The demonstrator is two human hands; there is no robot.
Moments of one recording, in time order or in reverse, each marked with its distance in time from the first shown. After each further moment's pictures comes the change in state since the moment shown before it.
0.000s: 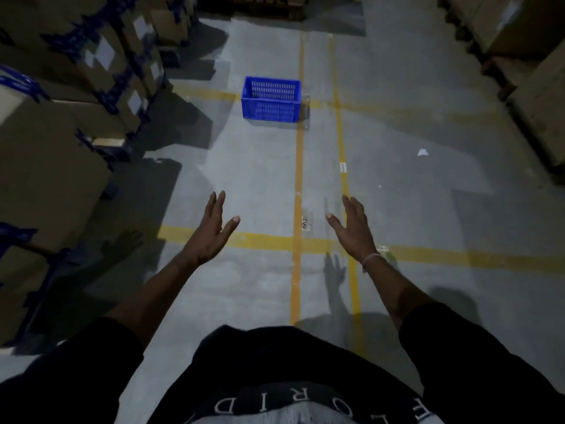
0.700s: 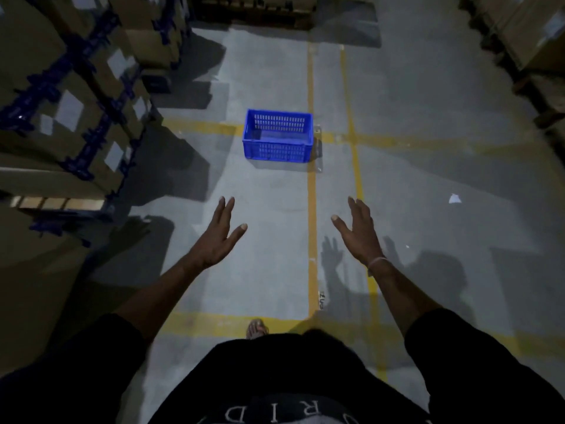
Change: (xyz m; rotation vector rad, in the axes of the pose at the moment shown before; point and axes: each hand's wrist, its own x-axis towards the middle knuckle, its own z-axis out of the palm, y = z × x) left_hand 0.527 -0.071 -0.106 0.063 -0.123 -0.018; right_hand 0.518 -0.114 0.035 0.024 -0.008 0.045
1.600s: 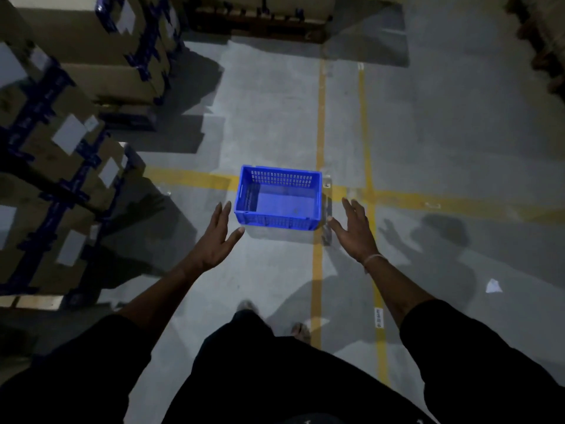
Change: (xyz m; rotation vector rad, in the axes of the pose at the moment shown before) left_hand 0.609 -0.010 -0.127 0.018 -0.047 -0.129; right_hand 0.644 -0.082 -0.016 -0.018 -0.111 0.010
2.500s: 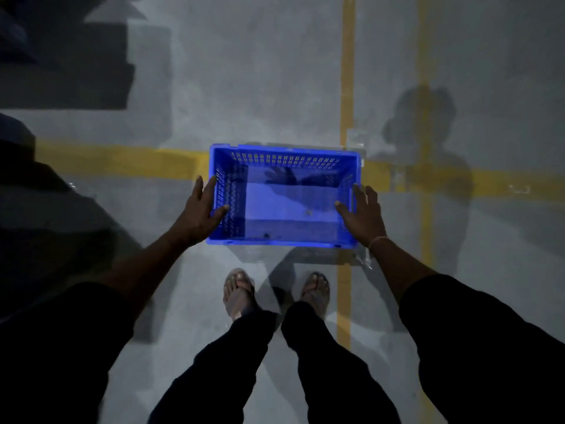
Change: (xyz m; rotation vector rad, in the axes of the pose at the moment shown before) left_hand 0.530 -0.310 0.115 0.090 -0.178 -0.128; right_hand 0.487 0.203 0.273 -0.145 -0.125 0.386
